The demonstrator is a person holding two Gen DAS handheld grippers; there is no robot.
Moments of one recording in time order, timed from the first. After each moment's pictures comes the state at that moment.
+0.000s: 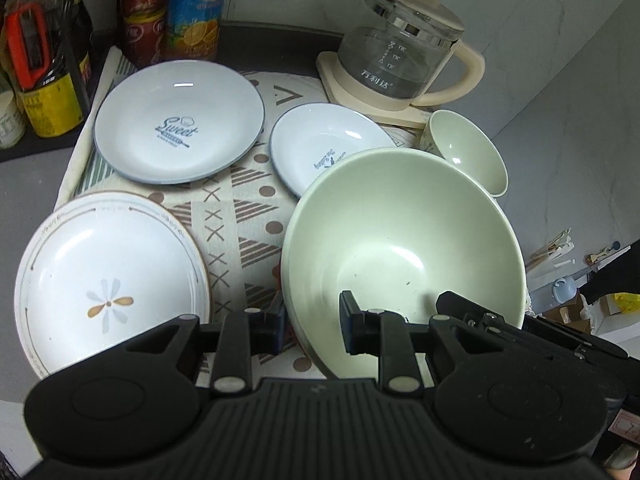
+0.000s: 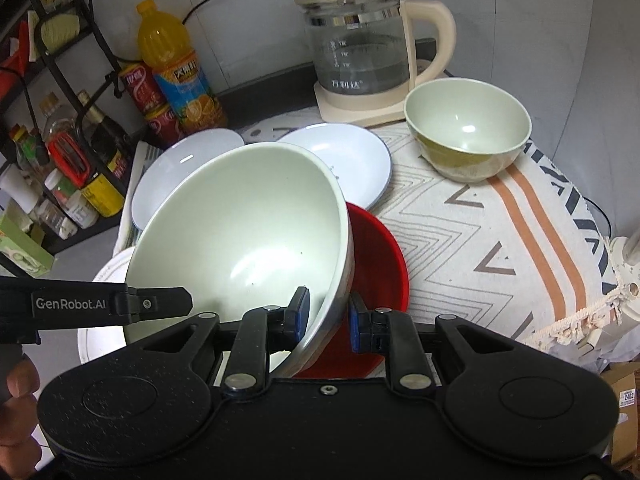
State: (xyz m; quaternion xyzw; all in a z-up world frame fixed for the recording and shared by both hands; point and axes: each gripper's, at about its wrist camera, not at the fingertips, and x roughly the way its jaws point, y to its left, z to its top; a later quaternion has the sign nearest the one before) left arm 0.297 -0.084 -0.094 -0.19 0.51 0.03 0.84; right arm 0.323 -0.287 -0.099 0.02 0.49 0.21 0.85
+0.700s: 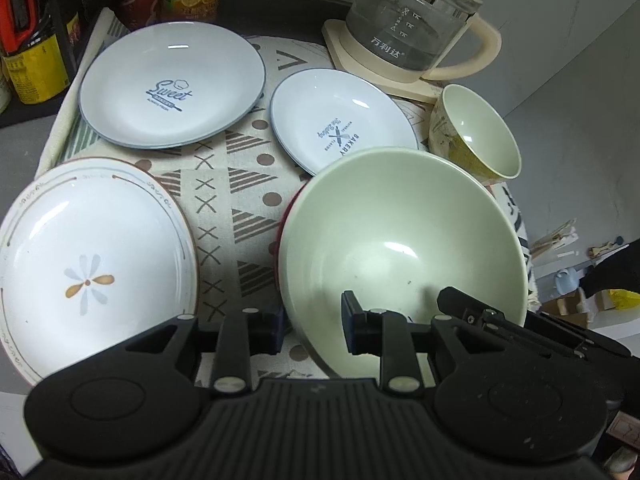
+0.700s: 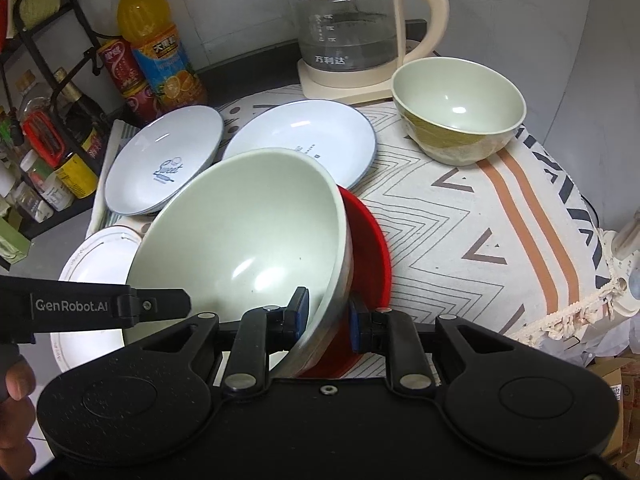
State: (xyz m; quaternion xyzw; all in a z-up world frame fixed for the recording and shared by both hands) left arm 0.309 -0.087 -0.120 -0.20 0.54 0.03 0.82; right arm 0.331 -0.285 -0.117 0.00 0.51 0.19 0.84
